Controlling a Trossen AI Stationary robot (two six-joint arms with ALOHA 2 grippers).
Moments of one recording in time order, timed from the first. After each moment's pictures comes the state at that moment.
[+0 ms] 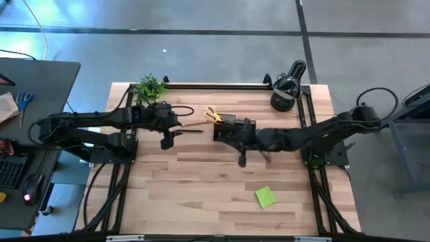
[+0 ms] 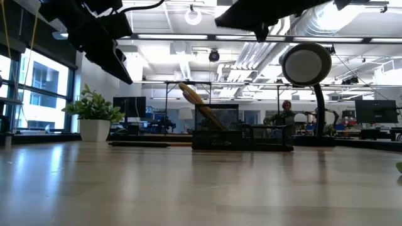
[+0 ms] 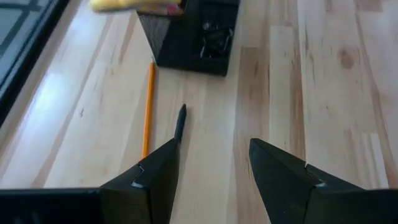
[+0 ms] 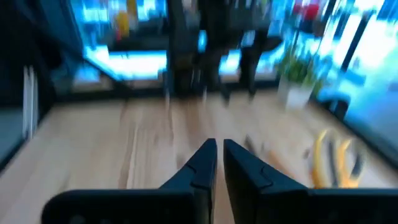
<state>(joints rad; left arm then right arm) 0.35 0.99 0.67 -0.49 0.02 0.11 0.18 1.36 0.78 0.38 0.31 0.05</state>
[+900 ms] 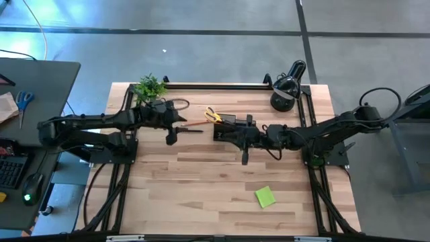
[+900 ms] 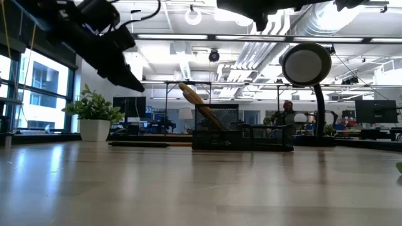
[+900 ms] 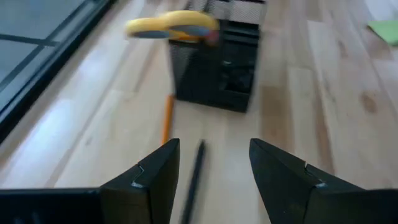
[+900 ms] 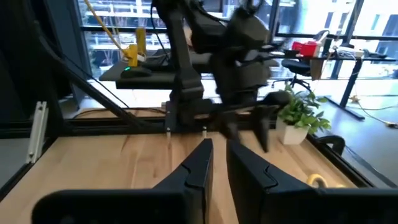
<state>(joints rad) 0.50 1.01 0.48 -0.08 0.15 0.13 0.17 1.33 0.76 0.51 0.29 -0.03</state>
